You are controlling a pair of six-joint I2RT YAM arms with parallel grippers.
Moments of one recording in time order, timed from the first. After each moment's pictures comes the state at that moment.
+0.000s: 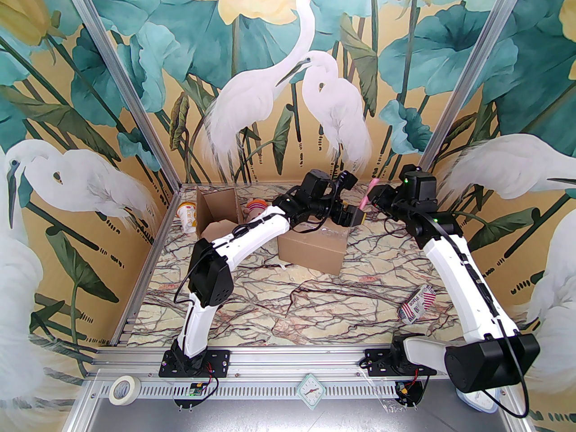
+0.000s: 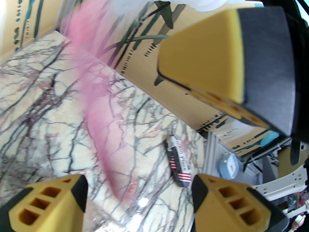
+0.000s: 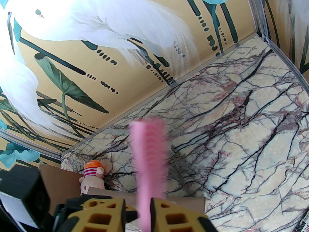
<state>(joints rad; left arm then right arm) -0.80 2.14 2.06 -0.37 0.57 -0.30 0.10 1.27 1.33 -0.55 -0.18 0.70</state>
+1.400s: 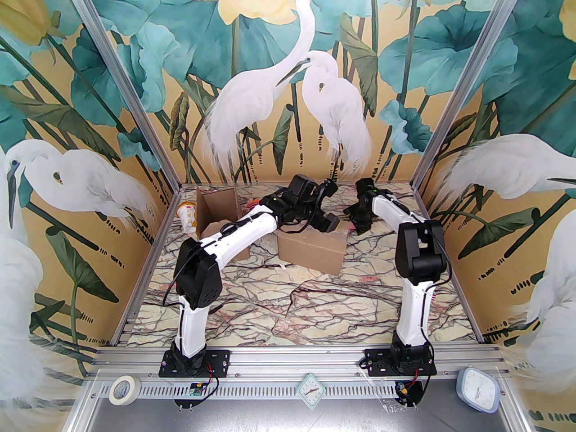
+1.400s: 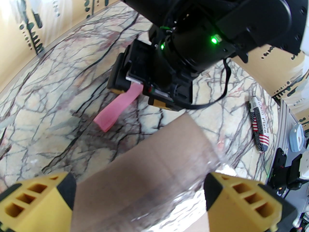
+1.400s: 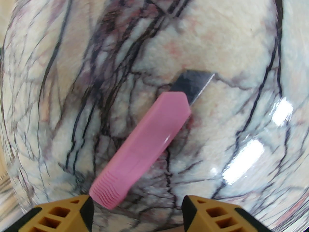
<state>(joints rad) -0.72 2.01 1.86 -0.54 0.24 0.04 0.13 2.14 1.71 -0.81 -0.10 1.29</state>
